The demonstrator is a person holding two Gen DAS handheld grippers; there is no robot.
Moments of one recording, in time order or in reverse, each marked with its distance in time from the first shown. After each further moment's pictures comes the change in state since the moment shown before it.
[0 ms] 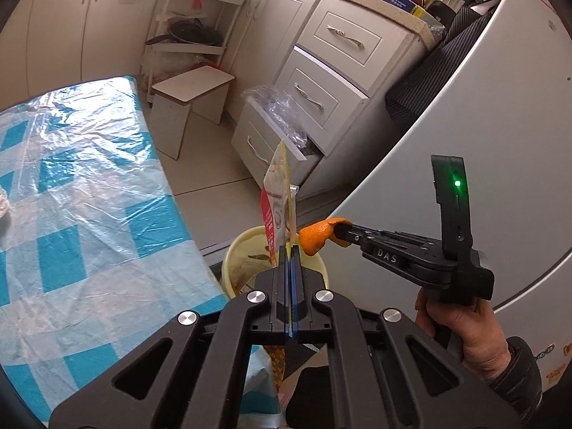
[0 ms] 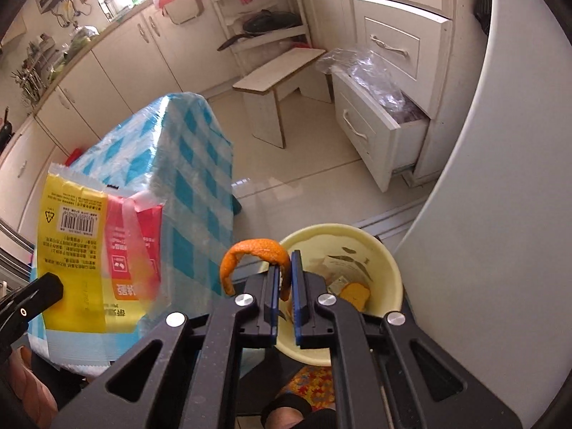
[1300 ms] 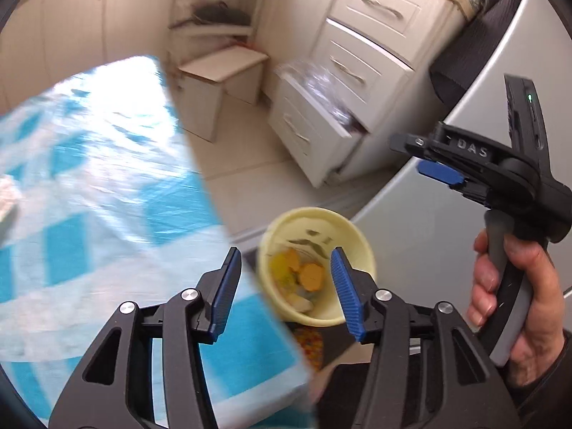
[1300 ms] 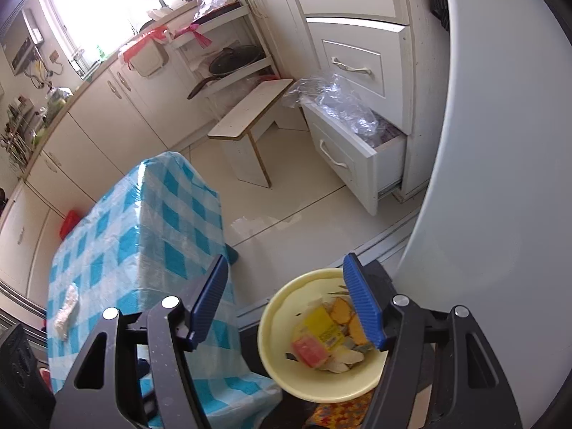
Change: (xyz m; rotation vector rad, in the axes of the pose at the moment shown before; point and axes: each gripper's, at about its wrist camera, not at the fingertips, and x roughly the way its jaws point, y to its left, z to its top) left arm 0.023 0.018 -0.009 0.008 0.048 0.223; right arm -0.005 -0.030 0.043 0.197 -0.126 0.039
